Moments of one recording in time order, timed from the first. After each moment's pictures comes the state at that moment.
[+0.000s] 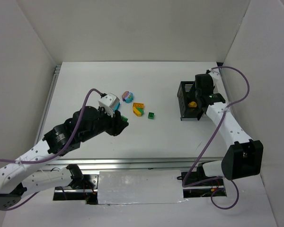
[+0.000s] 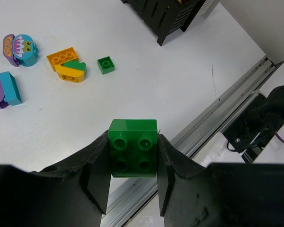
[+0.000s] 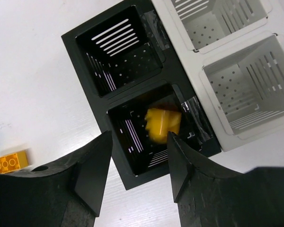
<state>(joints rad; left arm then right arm) -0.92 0.88 1.08 -0.56 -0.14 -0.33 0.14 1.33 1.11 -0.46 0.37 0.50</state>
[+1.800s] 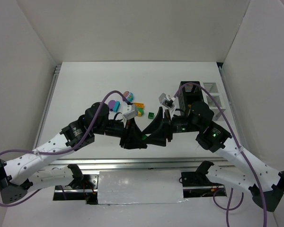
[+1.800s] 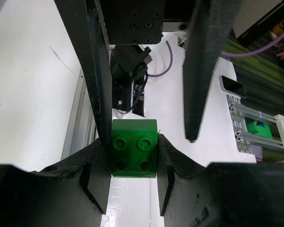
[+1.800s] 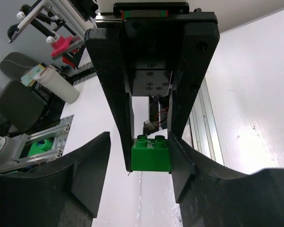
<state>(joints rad) -0.91 1.01 1.01 -0.23 0.70 -0.32 0.78 0.85 0.92 -0.09 -0.82 0.44</state>
